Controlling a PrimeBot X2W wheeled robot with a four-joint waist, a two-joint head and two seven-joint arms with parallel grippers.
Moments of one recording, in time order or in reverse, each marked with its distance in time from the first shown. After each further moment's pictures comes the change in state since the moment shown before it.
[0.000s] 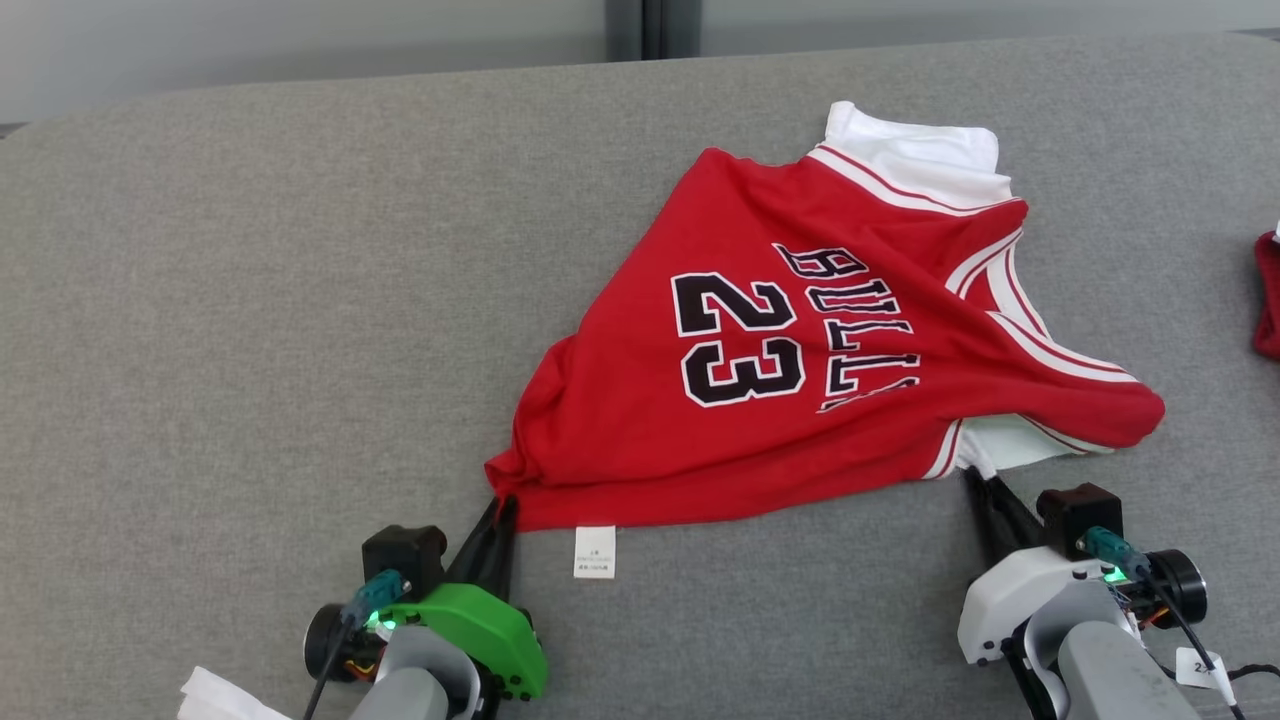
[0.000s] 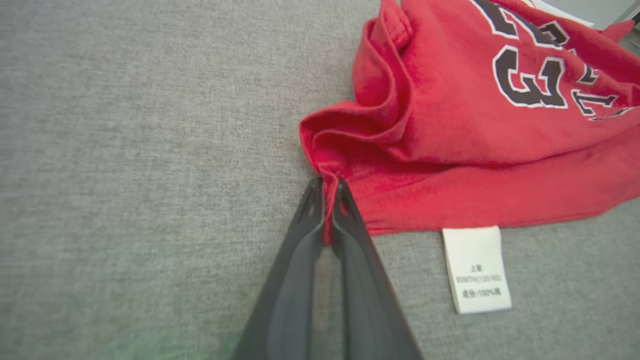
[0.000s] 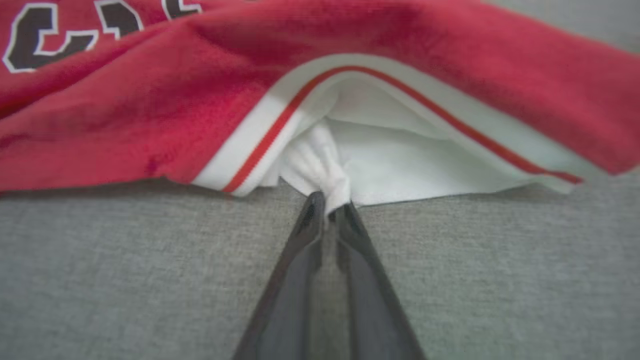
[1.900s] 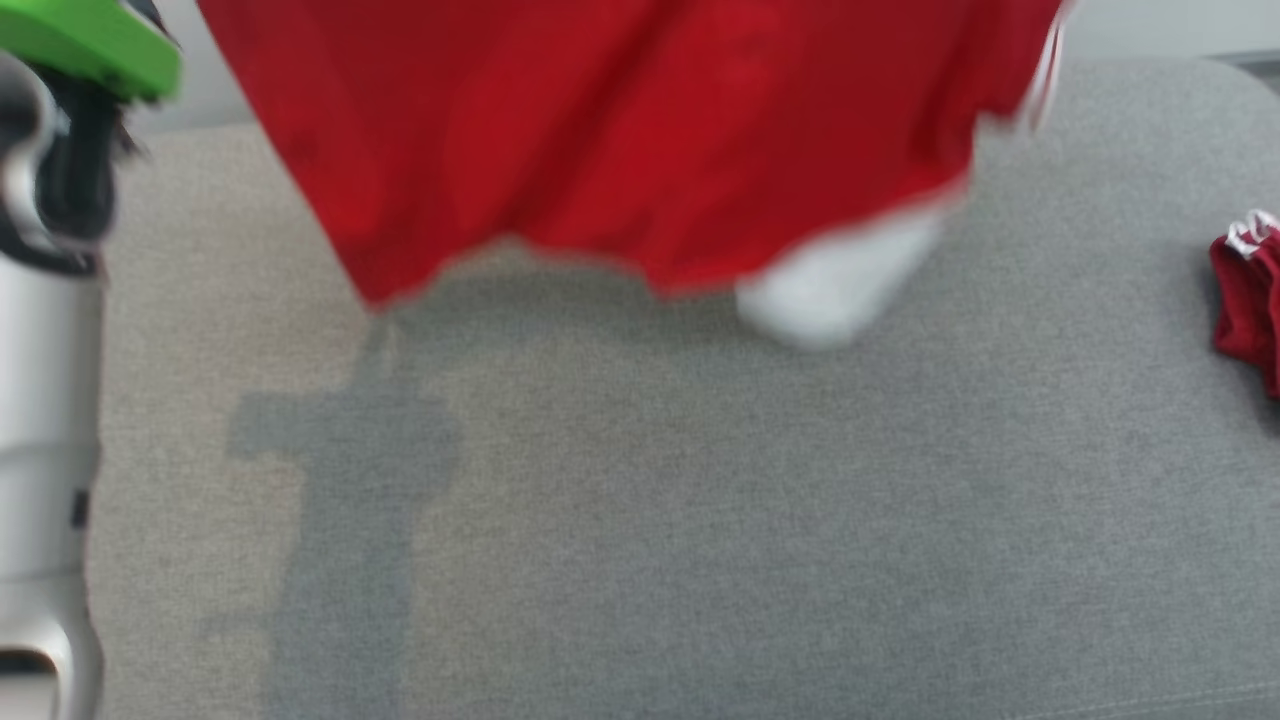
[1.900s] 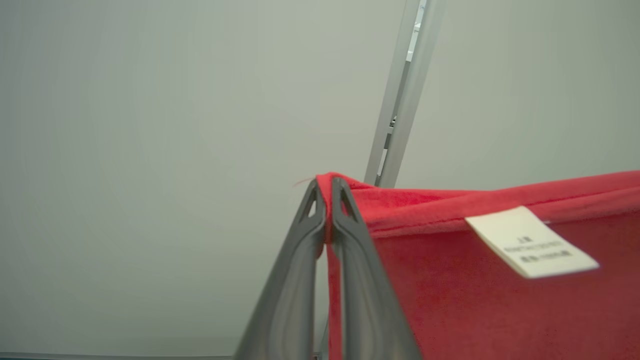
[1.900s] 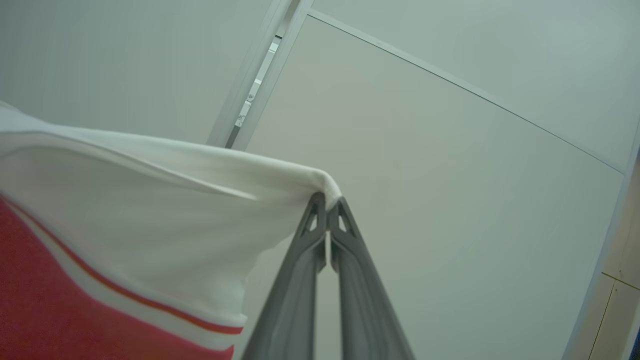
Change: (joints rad) left arm -0.690 0.289 0.213 -0.308 -0.221 0.044 0.351; right arm -0.896 -0.366 0.086 -0.254 0.036 0.002 0.070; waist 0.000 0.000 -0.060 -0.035
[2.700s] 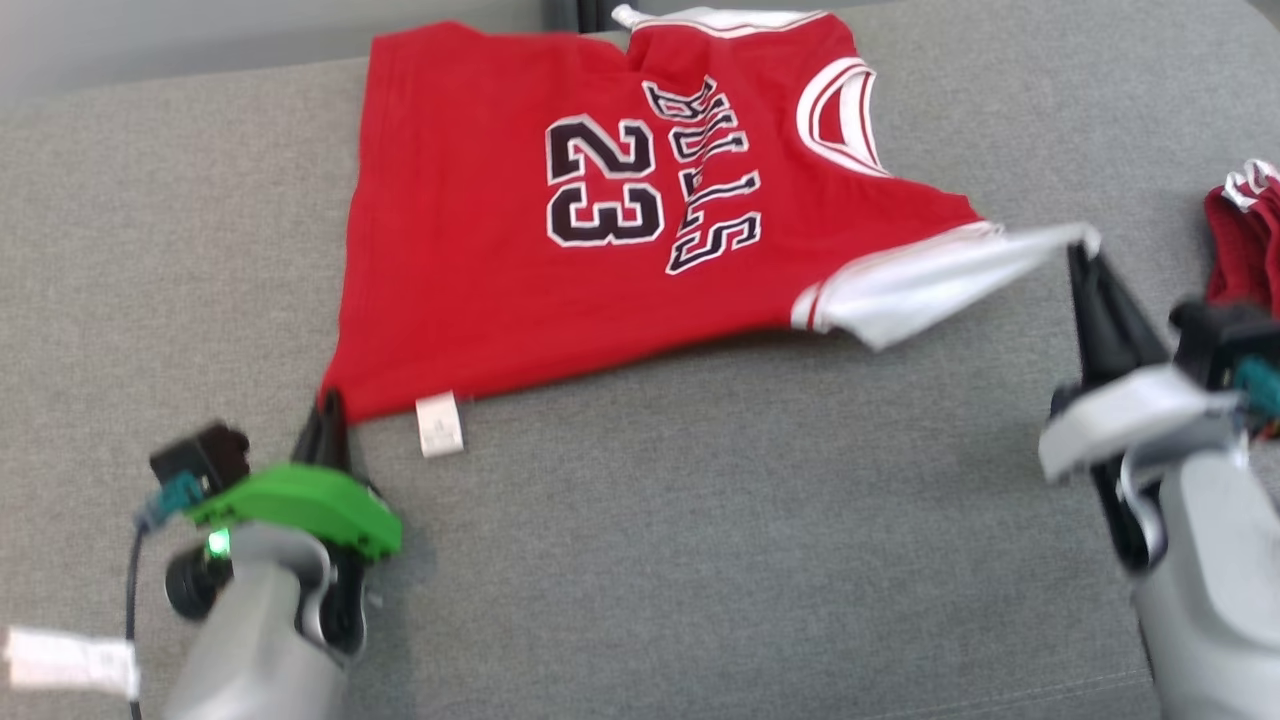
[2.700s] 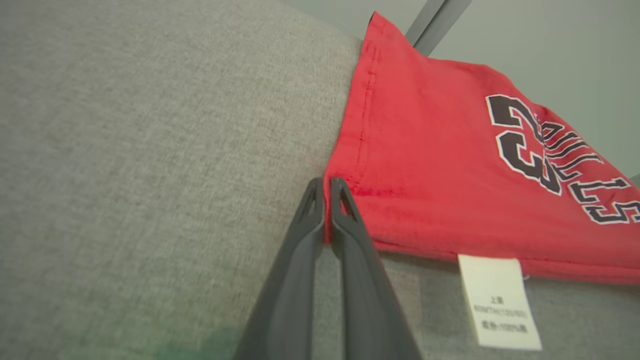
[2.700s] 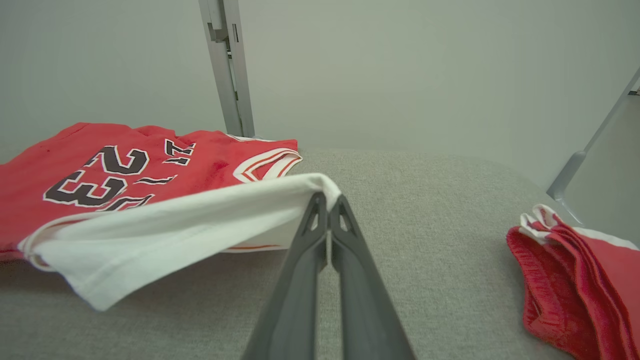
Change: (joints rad) left arm 0.450 -0.215 0.013 0.473 -0.004 -0.093 -0.343; right arm 0.719 0.244 -0.155 -0.030 0.054 0.000 -0.052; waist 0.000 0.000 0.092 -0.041
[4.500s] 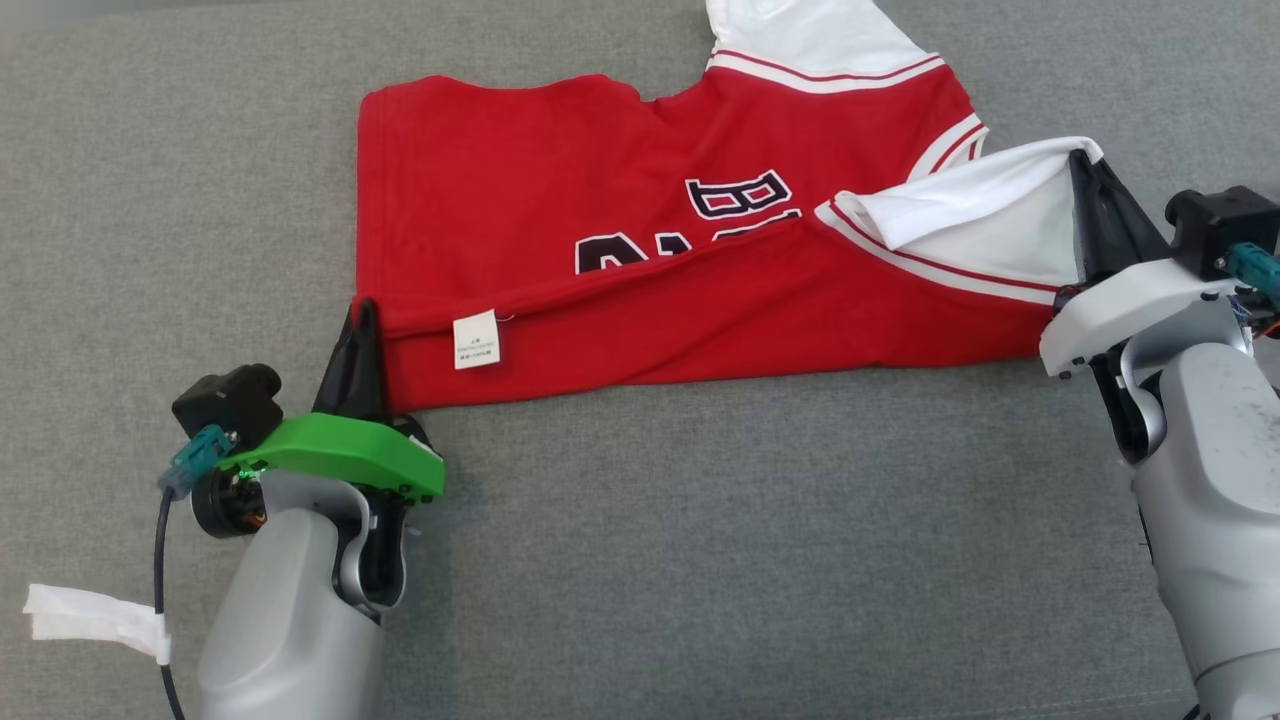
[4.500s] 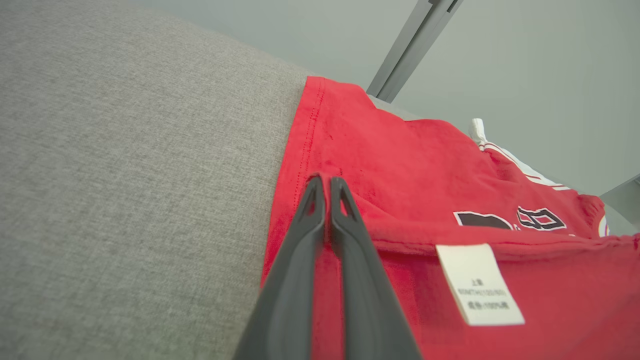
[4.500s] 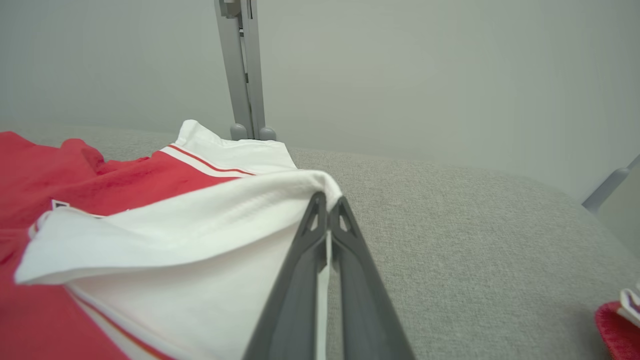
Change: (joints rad) left arm 0.057 -0.070 0.042 -0.269 0.127 -0.010 -0.006; right arm -0.200 -0.014 0.021 0.194 -0.041 -0.001 0.007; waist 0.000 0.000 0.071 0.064
